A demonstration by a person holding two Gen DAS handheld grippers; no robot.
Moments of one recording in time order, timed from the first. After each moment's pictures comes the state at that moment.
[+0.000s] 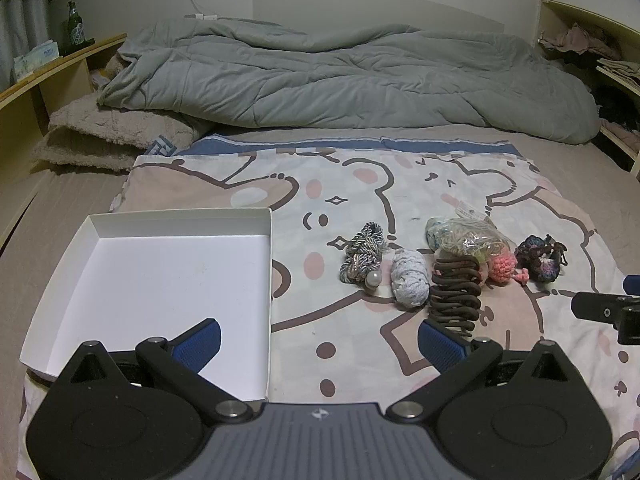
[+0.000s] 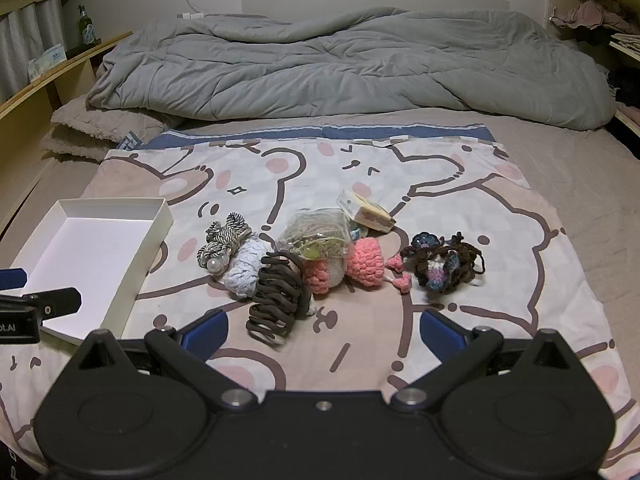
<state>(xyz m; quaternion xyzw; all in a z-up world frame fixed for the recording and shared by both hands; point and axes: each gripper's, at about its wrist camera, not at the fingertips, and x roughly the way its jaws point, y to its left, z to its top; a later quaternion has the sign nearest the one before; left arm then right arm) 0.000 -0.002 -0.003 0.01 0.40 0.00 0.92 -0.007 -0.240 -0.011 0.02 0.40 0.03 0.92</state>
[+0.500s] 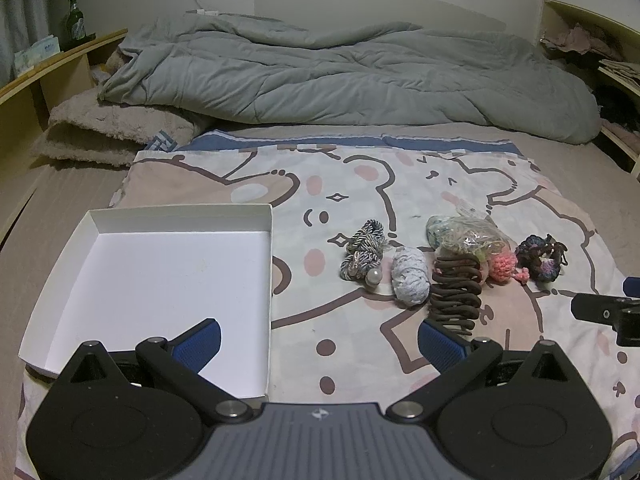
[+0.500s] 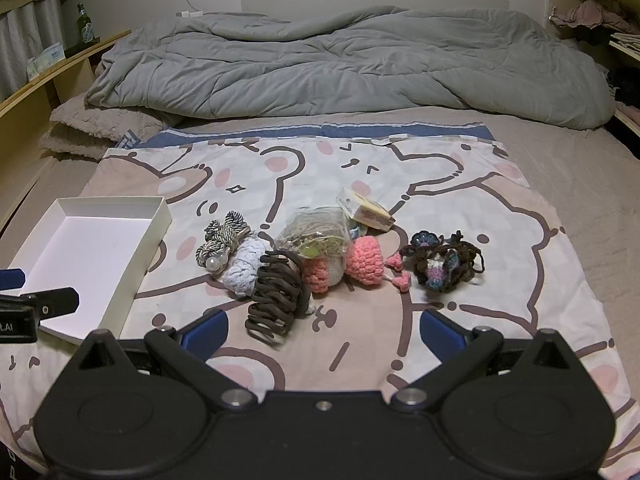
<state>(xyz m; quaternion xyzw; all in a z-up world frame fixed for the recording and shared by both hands) 0.000 0.001 -0.005 0.00 0.41 0.00 0.91 -0.006 -0.239 -0.012 0.02 0.40 0.03 0.91</state>
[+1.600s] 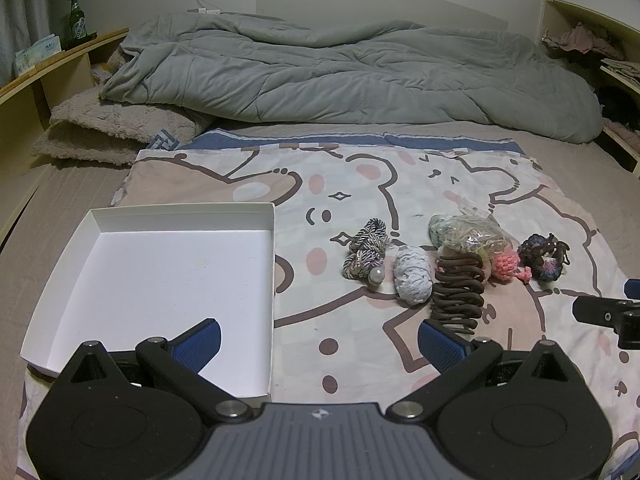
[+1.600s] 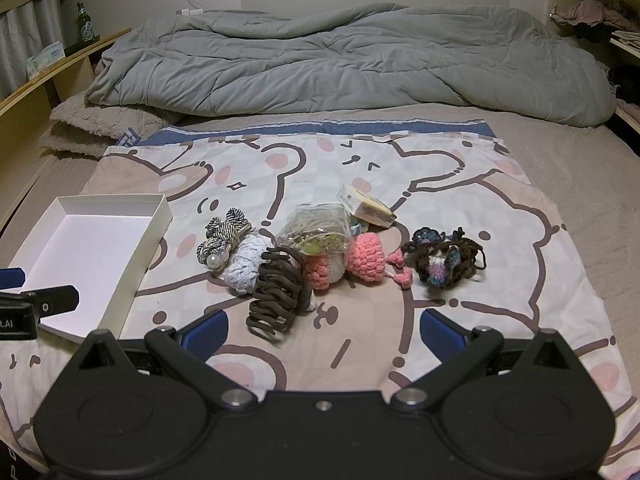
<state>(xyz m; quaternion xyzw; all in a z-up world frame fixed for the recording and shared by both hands) 0.000 0.004 -0.004 0.00 0.41 0.00 0.91 -0.006 -0.239 -0.014 0.02 0.40 0.02 0.91</state>
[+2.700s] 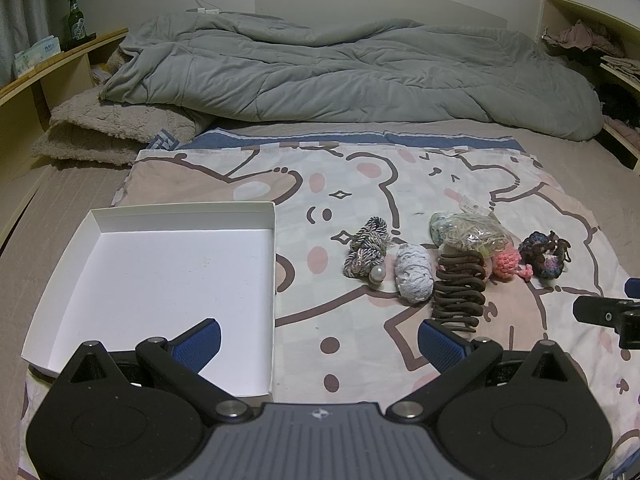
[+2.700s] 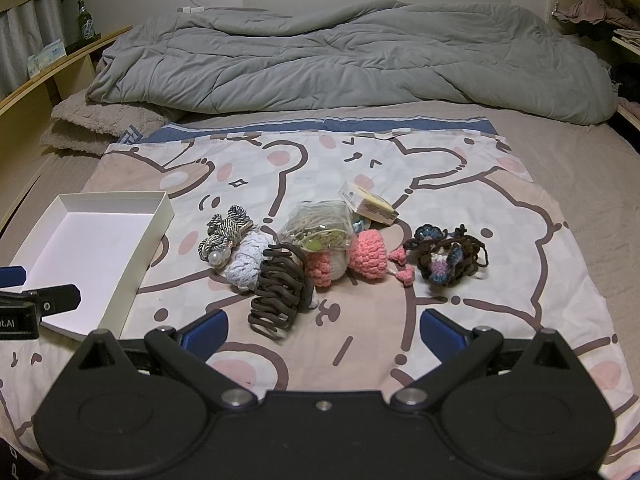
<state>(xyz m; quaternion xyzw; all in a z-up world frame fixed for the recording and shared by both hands) 0.000 0.006 -0.005 0.01 0.41 0.00 0.91 -0.007 -0.238 -0.019 0.02 0.41 0.02 0.91</state>
